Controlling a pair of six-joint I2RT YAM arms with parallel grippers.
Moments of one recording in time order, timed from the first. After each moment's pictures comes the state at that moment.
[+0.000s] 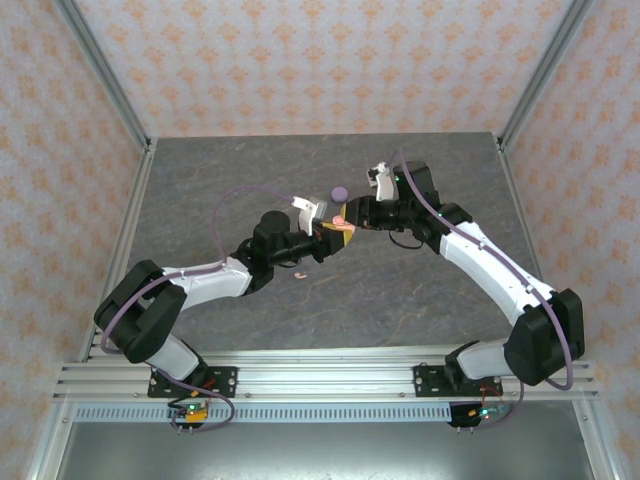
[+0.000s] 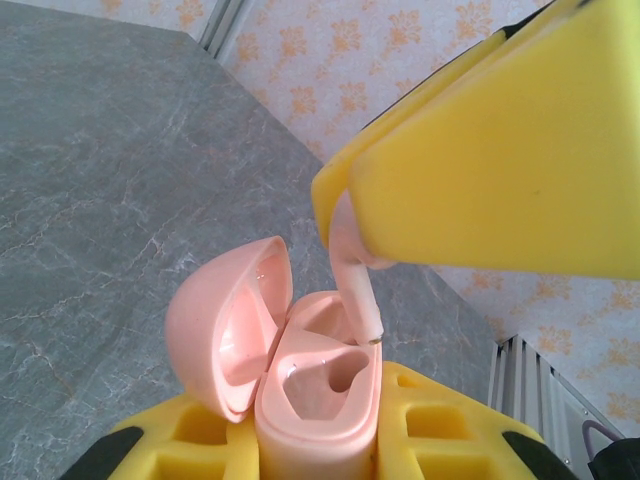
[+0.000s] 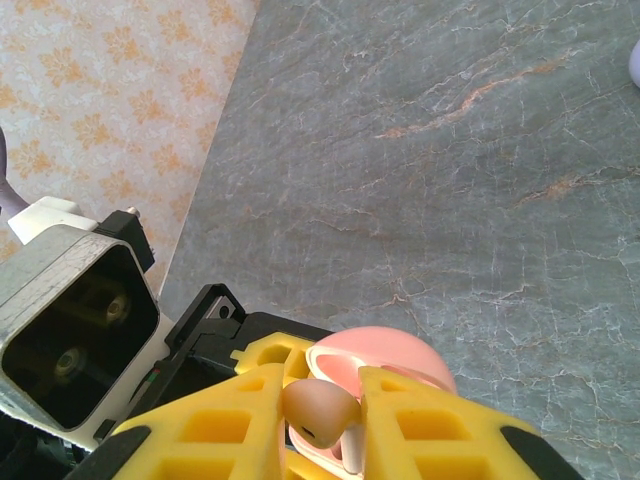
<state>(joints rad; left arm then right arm) -0.63 1.54 0.73 0.62 0.42 -0.53 0.46 1.36 1.13 -0.41 -0.54 0.53</state>
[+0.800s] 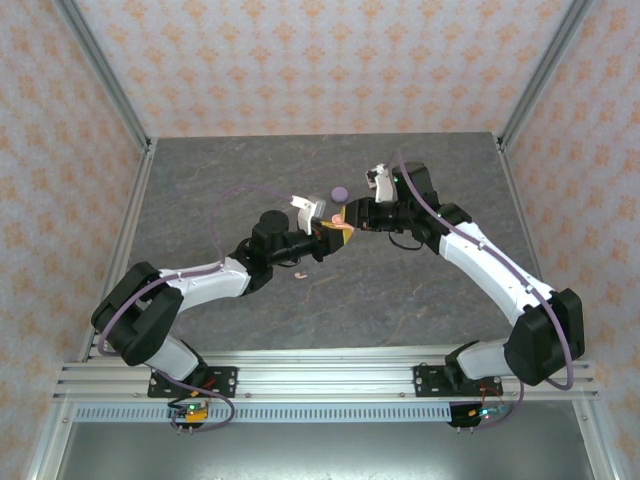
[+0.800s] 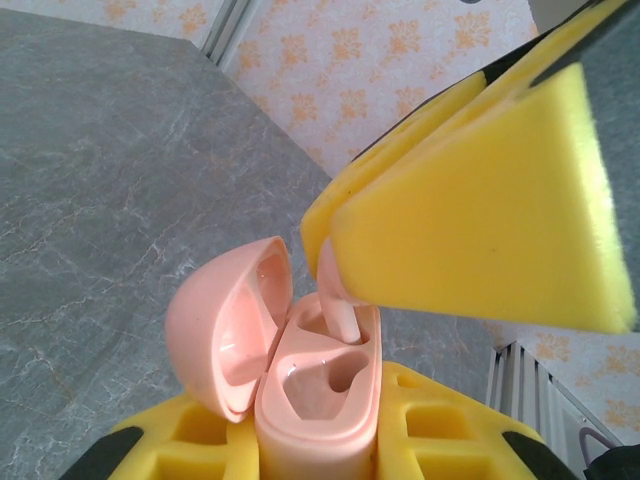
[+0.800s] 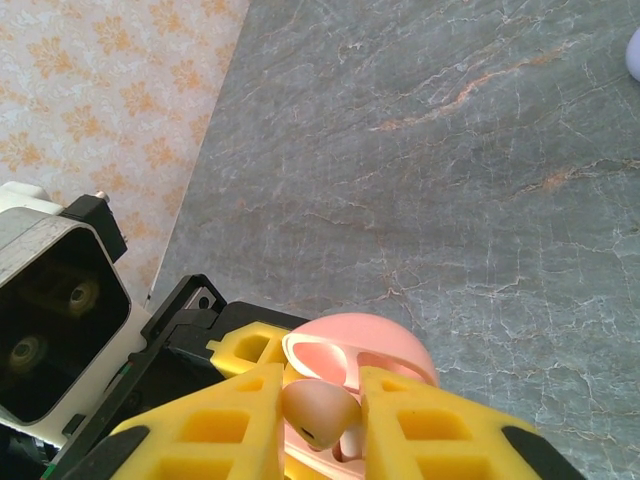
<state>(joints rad) -0.63 1.52 0.73 0.61 0.41 -0.53 0.47 1.36 1.13 -0.42 -0.53 0.52</state>
